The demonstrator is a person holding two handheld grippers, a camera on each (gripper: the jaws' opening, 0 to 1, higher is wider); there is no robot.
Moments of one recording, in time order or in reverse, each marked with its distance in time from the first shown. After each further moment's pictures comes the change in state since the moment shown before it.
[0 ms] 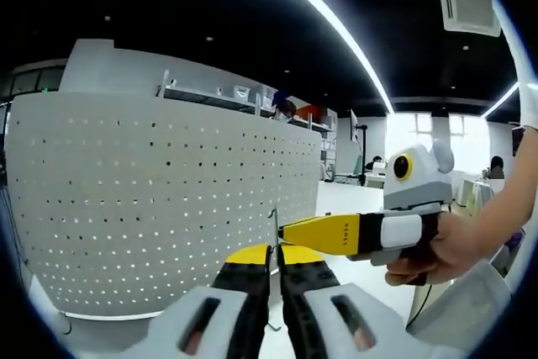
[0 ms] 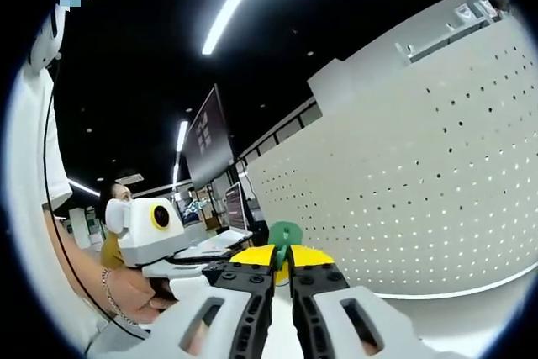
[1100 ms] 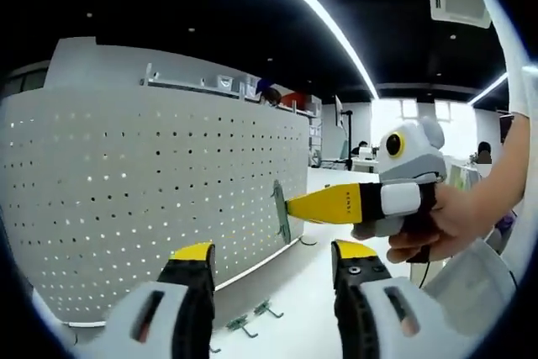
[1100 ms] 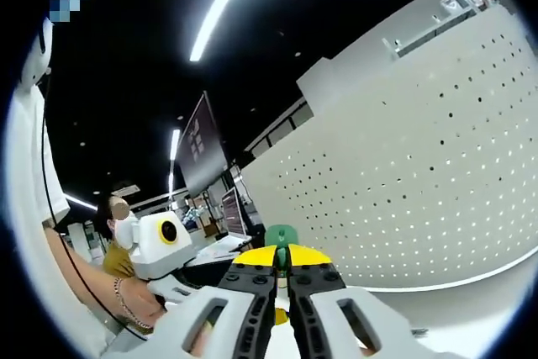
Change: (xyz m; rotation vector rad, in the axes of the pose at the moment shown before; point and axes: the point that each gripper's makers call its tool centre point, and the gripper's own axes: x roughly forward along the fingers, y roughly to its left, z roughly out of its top) left arm -0.001 0.007 -0.016 0.040 0.078 -0.076; right arm -0.002 -0.002 0.003 0.069 -0.009 -0.028
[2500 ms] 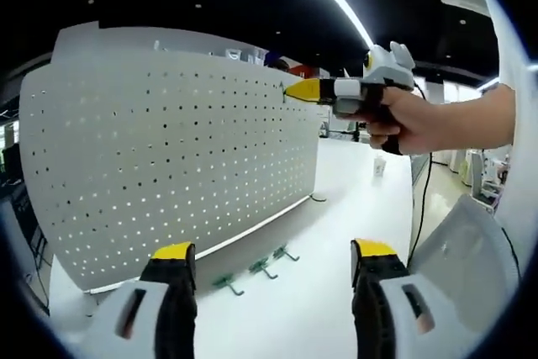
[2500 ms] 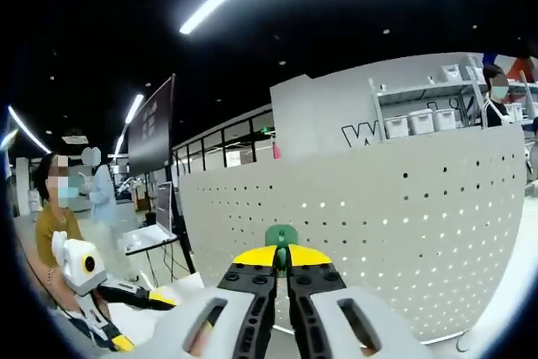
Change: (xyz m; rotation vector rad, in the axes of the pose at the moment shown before) left arm -0.067 0.024 -0.052 0.006 0.153 0.038; right arm 0.019 -0.064 0.089 -0.320 -0.017 -0.312
